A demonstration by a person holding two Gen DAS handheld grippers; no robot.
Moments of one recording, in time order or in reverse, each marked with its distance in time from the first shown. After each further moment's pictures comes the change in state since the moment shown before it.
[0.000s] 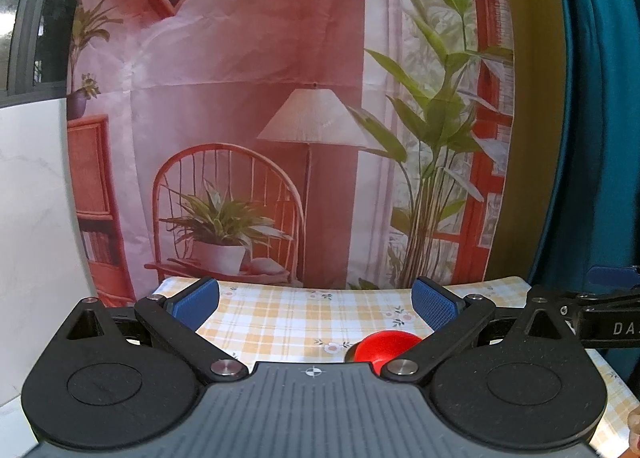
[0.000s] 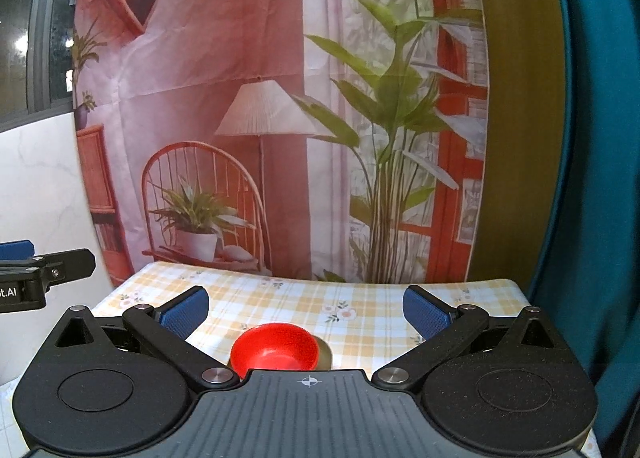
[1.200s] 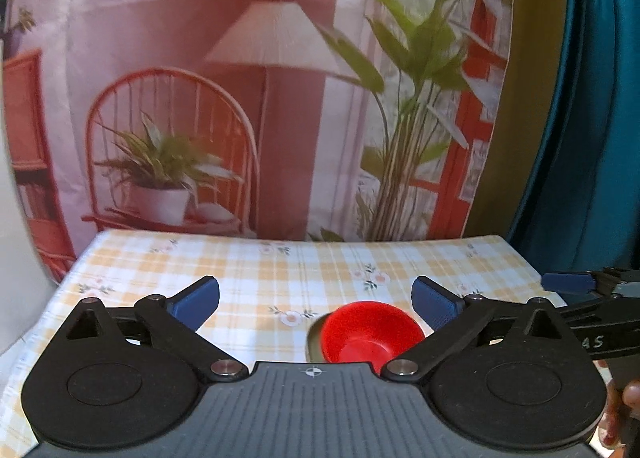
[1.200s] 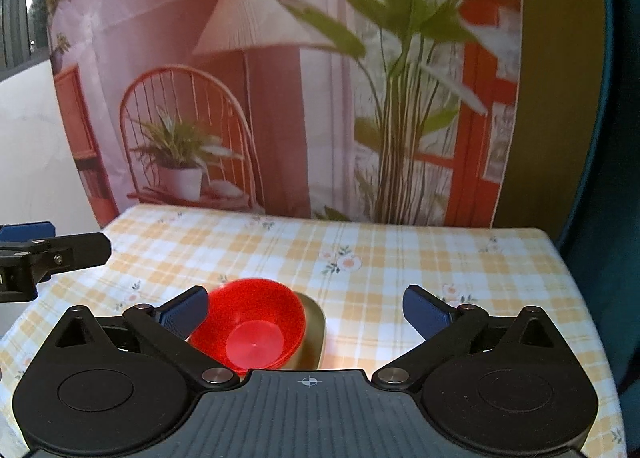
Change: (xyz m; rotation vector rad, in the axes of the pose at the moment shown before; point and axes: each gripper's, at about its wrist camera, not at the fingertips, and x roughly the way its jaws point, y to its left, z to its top) left arm 0.109 -0.004 -0.018 -0.018 0.177 -0.144; right arm 0.109 -0.020 -0.017 0.012 0.196 0.025
